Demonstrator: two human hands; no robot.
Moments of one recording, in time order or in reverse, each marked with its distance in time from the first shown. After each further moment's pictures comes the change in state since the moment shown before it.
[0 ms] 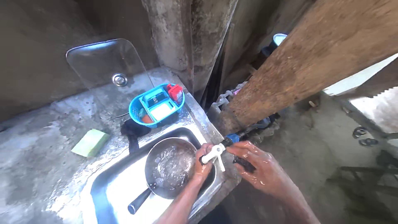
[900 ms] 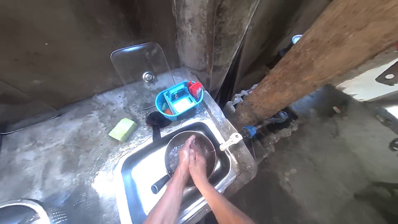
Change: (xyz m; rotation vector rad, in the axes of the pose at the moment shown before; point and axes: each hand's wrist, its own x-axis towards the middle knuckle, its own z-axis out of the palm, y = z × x) left_hand -0.017 0.023 -0.110 -0.284 0.316 -0.354; right_hand 0.041 -0.062 0.272 0.462 0.293 0.638
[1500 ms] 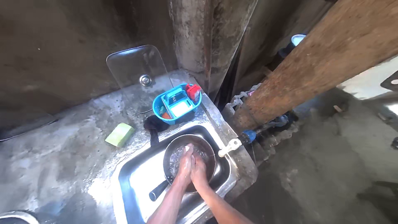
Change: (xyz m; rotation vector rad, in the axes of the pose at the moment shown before) left_hand -0.003 -0.009 0.000 0.130 0.017 -0.051; right_hand 0.008 0.021 0.000 -0.039 -0.046 0.063
